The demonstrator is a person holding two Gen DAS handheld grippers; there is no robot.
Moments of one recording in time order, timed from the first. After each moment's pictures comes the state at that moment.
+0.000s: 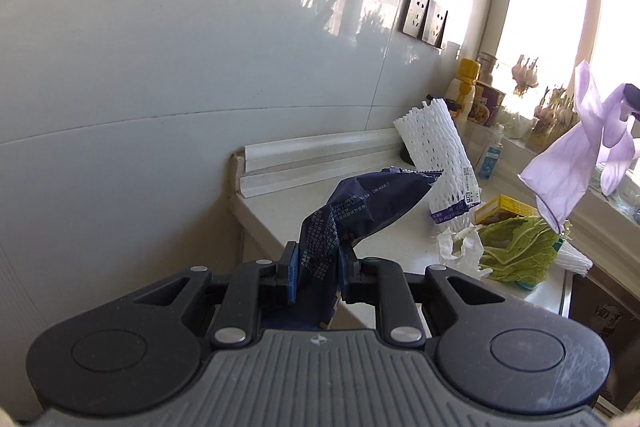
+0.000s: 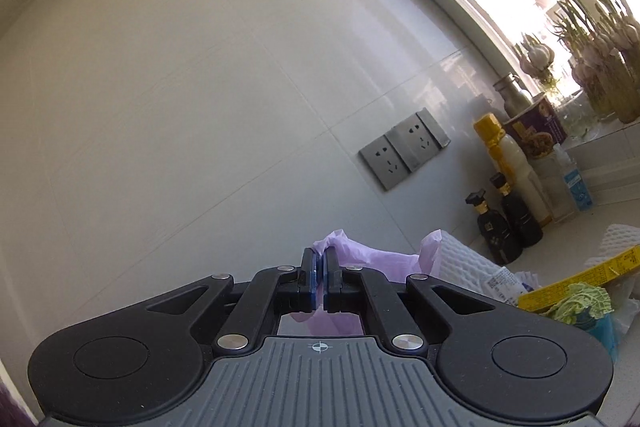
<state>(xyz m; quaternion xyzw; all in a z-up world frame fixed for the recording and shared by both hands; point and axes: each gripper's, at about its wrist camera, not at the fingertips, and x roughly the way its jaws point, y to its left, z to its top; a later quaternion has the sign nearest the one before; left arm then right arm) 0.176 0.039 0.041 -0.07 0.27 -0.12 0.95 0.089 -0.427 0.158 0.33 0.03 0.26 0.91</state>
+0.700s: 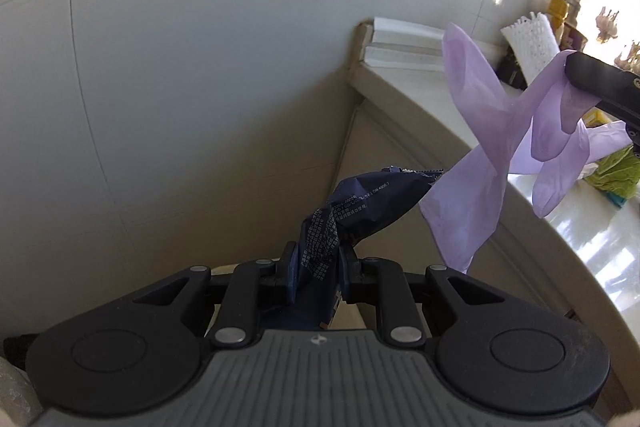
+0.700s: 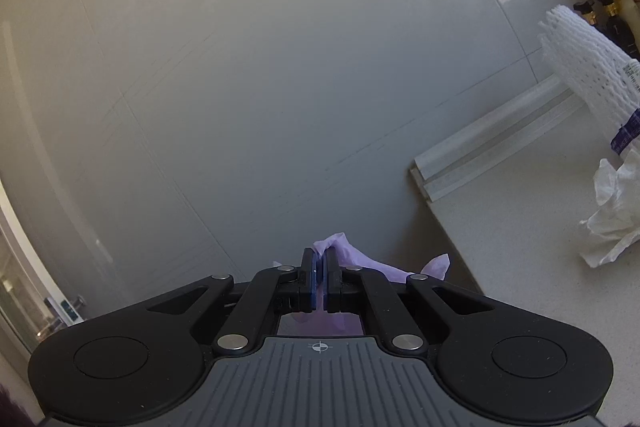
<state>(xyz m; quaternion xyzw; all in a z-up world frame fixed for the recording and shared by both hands) 0.157 0.092 -0.056 -0.08 0.37 -0.02 0.93 0.096 -0.250 0.065 0.23 0.21 0.39 0.87</state>
